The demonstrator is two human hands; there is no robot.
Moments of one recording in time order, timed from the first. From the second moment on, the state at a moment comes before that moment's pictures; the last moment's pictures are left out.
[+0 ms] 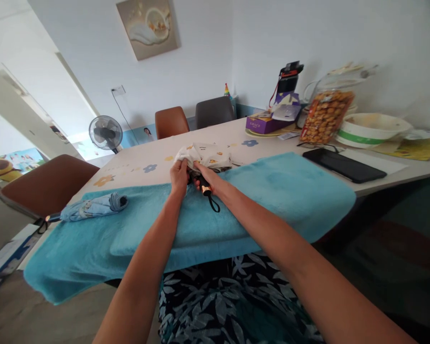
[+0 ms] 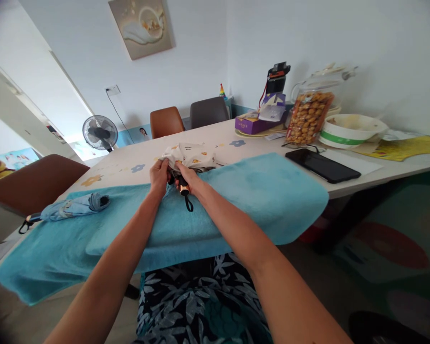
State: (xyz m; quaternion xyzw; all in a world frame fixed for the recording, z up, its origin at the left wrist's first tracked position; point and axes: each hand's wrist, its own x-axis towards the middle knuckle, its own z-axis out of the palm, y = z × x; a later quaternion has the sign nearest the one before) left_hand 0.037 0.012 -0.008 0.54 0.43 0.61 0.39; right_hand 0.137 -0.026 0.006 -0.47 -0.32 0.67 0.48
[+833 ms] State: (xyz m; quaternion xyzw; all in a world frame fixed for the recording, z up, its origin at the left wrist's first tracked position) left_hand 0.037 0.003 -0.003 0.56 0.42 0.59 0.40; right_hand 0.137 -0.026 0.003 -0.43 -0.34 0.67 0.49
